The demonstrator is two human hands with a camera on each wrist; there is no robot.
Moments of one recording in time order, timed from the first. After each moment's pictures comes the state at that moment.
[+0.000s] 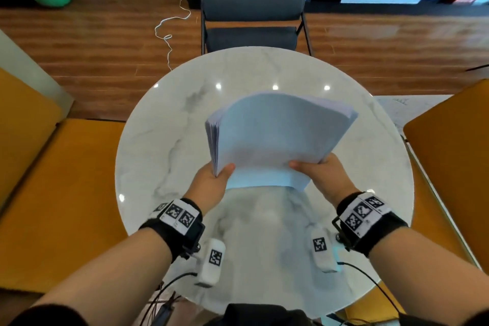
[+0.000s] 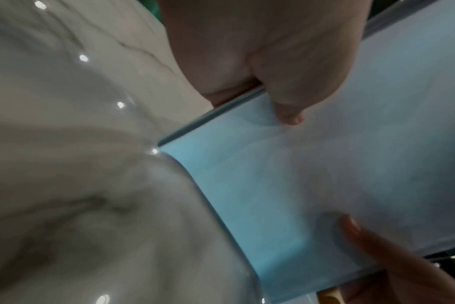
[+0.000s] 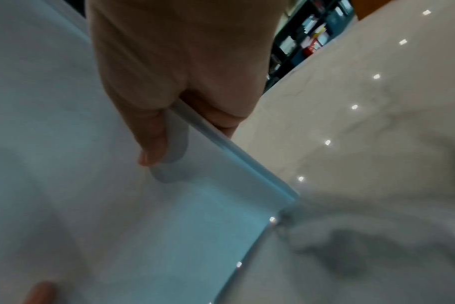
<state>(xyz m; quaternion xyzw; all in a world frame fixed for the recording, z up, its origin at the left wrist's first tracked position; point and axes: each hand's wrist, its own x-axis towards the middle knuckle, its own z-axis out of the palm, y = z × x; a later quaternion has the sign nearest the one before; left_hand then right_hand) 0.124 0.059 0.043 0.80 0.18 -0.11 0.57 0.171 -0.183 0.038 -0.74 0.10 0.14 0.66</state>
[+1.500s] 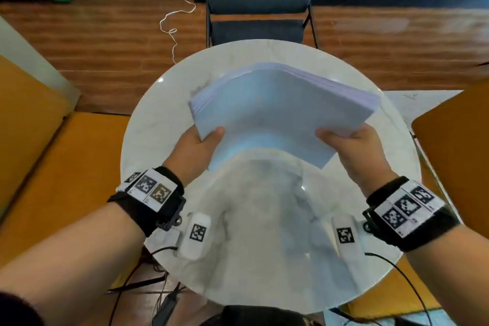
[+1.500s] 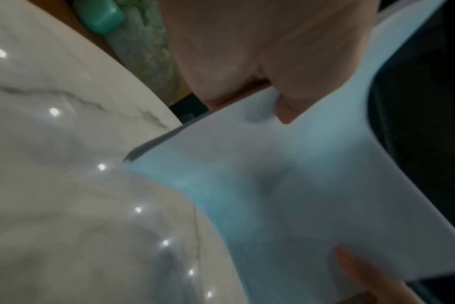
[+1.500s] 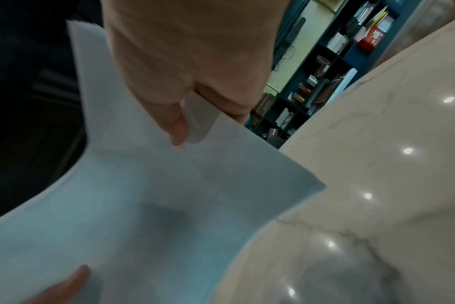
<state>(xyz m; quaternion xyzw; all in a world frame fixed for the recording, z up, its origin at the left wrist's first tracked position) 0.140 0.084 0.101 0.77 0.14 -0.04 0.62 0.179 -0.193 0.096 -0.76 0.05 0.01 0.65</state>
